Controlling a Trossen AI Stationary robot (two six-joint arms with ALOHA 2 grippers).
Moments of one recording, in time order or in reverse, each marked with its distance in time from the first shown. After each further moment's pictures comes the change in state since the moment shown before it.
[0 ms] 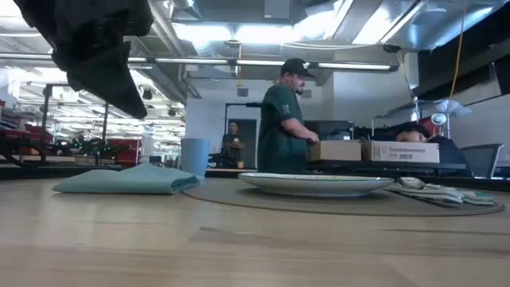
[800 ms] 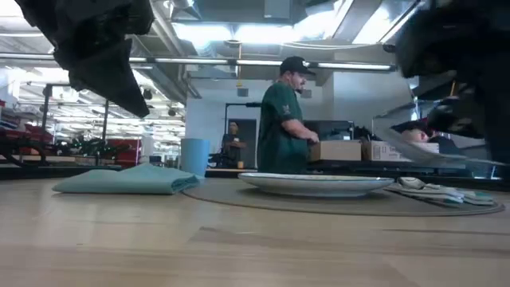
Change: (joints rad) left arm -0.002 0.000 -0.001 0.039 -0.001 0.040; right arm -0.268 0.001 0.059 0.314 0.044 -0.037
